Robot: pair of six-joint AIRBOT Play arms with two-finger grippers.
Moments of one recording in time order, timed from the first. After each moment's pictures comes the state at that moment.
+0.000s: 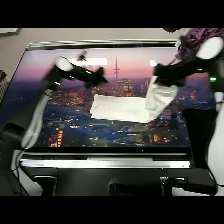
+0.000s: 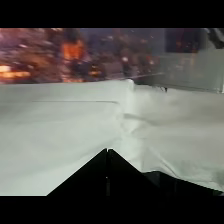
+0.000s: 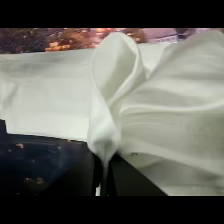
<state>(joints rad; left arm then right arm) -0.29 -1.94 2.04 0.86 -1.18 -1.83 0.10 -1.49 1.81 -1.25 1.47 1.84</state>
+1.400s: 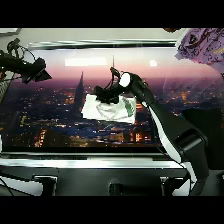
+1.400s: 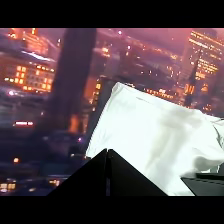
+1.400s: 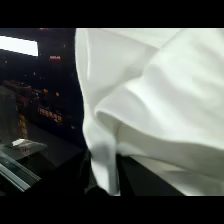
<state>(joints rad) 0.10 -1.69 1.99 1.13 -1.49 -1.82 0.51 -1.86 1.81 -0.94 1.06 1.90</state>
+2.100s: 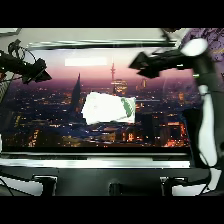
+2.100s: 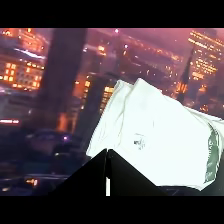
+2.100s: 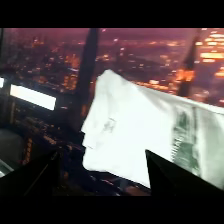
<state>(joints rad) 0.10 -1.69 1.98 1.13 -1.49 -1.82 0.01 -1.64 1.88 -0.79 1.35 1.58</state>
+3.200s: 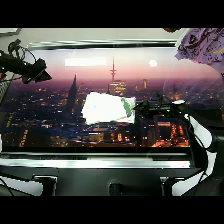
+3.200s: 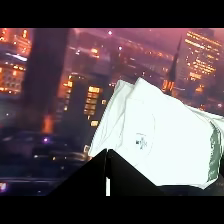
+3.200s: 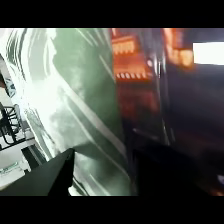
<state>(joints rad) 0.10 -1.69 1.98 1.14 -1.48 -1.80 -0.09 -1.83 1.12 -0.33 1.14 1.04</state>
